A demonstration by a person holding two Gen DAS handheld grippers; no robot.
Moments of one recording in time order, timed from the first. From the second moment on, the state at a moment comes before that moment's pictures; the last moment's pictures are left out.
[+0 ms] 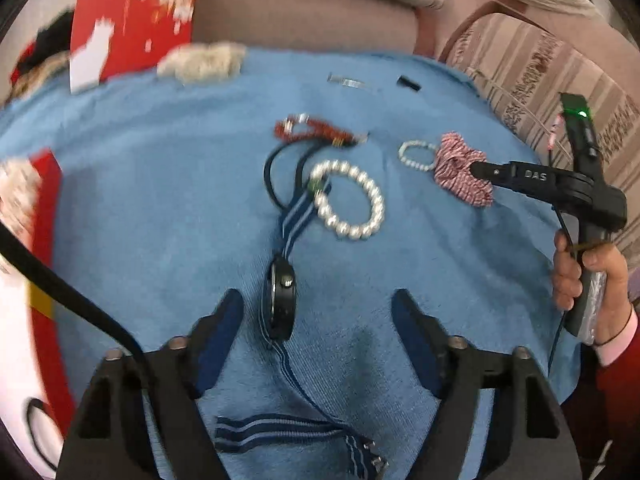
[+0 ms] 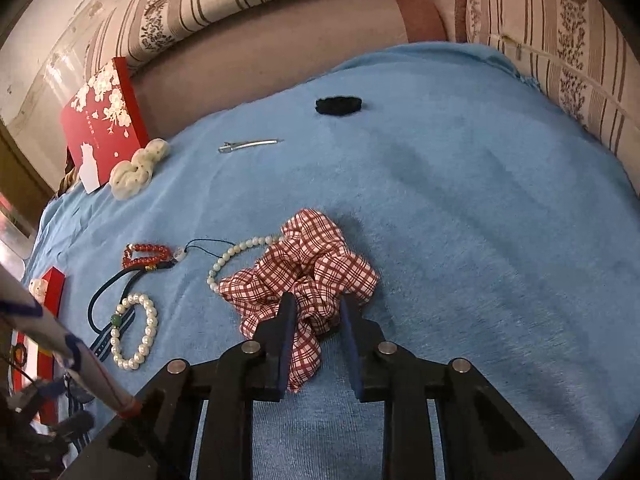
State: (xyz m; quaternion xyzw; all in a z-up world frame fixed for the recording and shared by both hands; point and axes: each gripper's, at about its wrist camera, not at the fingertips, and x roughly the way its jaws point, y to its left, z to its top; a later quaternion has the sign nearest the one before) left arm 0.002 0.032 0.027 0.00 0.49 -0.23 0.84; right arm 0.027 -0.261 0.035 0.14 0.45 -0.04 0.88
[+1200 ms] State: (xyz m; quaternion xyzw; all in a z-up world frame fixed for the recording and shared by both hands) left arm -0.043 0.340 0.091 -0.42 0.35 -0.16 0.82; right arm -0.015 0.017 0.138 0.08 0.39 0.20 0.90
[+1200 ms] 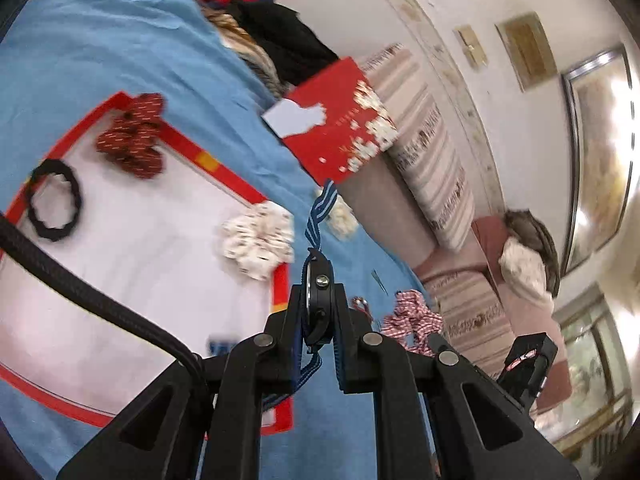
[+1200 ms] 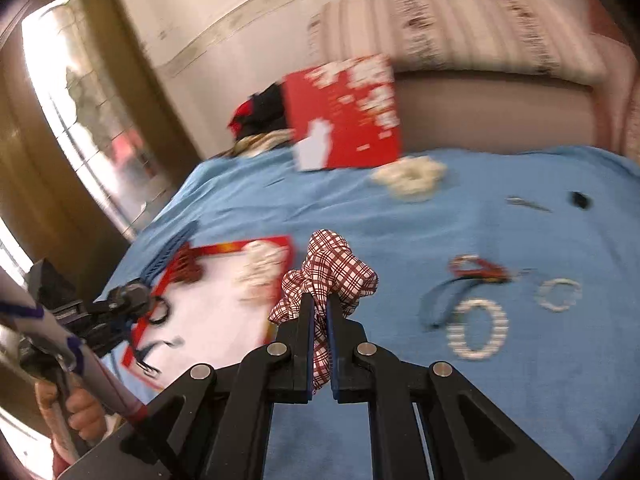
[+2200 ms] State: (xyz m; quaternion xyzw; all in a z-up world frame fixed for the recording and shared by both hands) left arm -0.009 0.412 -0.003 -0.51 0.42 -0.05 0.75; right arm 0.017 0.167 0.043 -0.03 0.49 0.24 0.84
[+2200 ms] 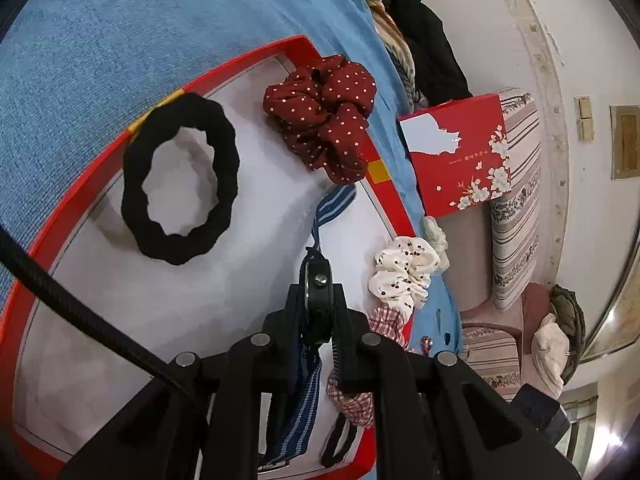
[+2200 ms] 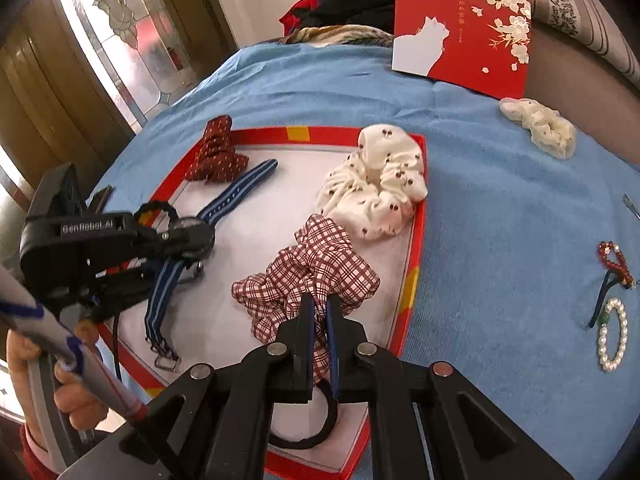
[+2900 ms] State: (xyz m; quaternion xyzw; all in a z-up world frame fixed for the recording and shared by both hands) left arm -0.022 0.399 0.028 -0.48 0.39 -0.06 0.78; right arm 0.003 0.163 0.047 -0.07 0.46 0.20 0.86
